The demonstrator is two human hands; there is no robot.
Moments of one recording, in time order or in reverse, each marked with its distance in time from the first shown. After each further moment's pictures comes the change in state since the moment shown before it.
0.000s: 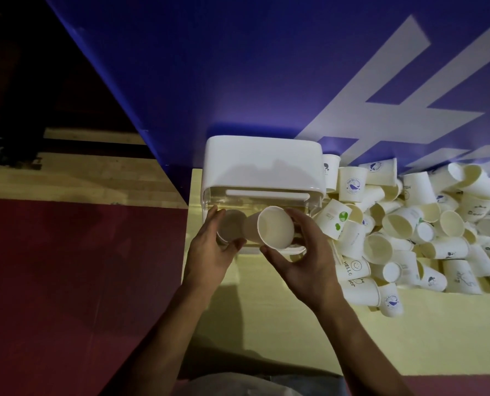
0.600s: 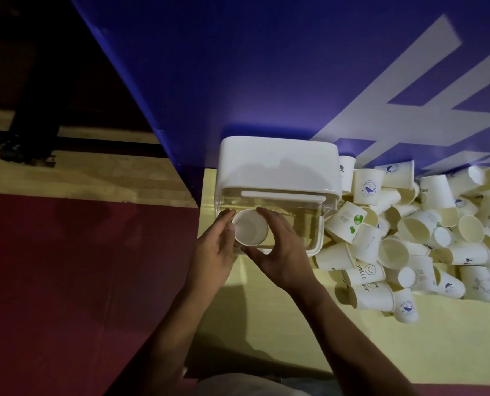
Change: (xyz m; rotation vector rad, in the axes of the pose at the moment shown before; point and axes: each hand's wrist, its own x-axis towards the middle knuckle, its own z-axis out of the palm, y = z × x) left_hand -0.005 0.003 -0.024 -0.242 -0.045 -0.055; right_hand 0.022 0.013 0.063 -0.149 -0.165 -0.170
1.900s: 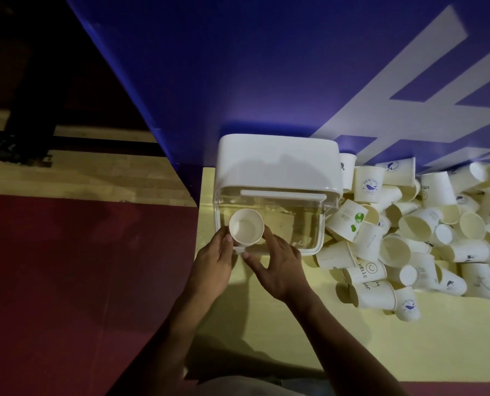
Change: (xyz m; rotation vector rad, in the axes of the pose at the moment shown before) left_hand -0.005 -0.017 0.004 0.150 -0.160 -0.275; right_hand -0.030 0.037 0.034 -0.212 -0.240 0.323
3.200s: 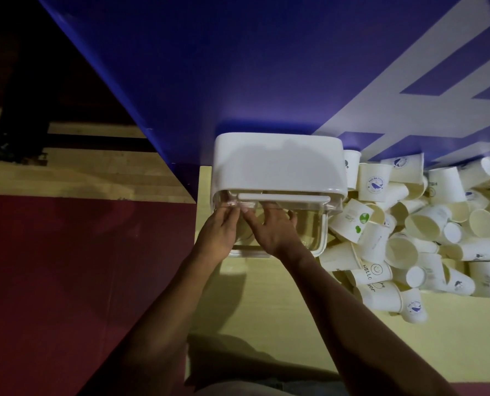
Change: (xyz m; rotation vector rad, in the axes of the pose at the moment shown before) left_hand 0.063 0.046 -0.003 0.076 -0.103 -0.037; right_hand 0.089 -0.016 -0.022 -0.024 -0.089 0.126
